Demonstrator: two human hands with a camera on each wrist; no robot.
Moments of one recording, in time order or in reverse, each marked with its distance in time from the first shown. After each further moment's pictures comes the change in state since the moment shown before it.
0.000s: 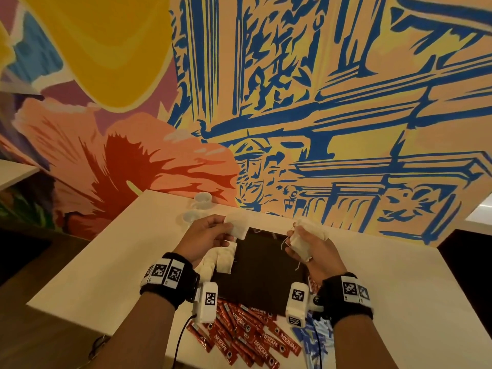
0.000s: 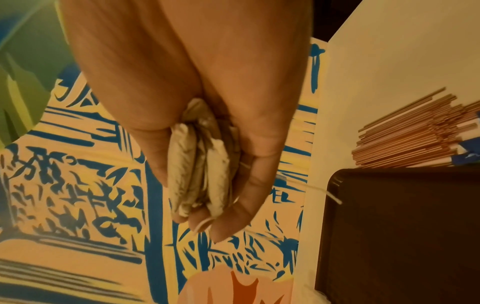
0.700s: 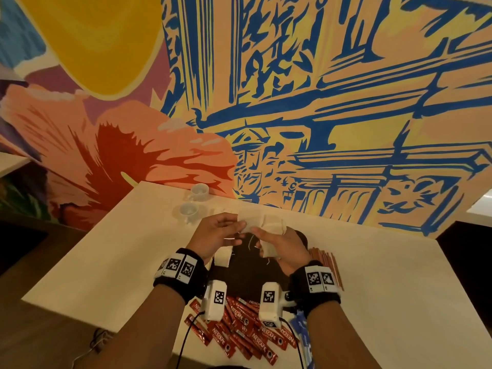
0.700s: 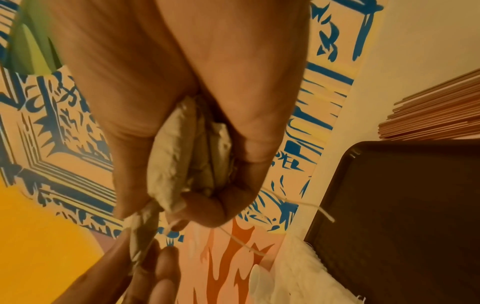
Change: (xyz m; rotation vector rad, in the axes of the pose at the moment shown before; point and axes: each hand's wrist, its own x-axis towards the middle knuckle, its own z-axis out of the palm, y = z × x) left_hand 0.019 -0.020 0.018 -0.020 -0.026 -0.021; right_hand 0.004 0.028 0.057 -0.312 -0.135 0.050
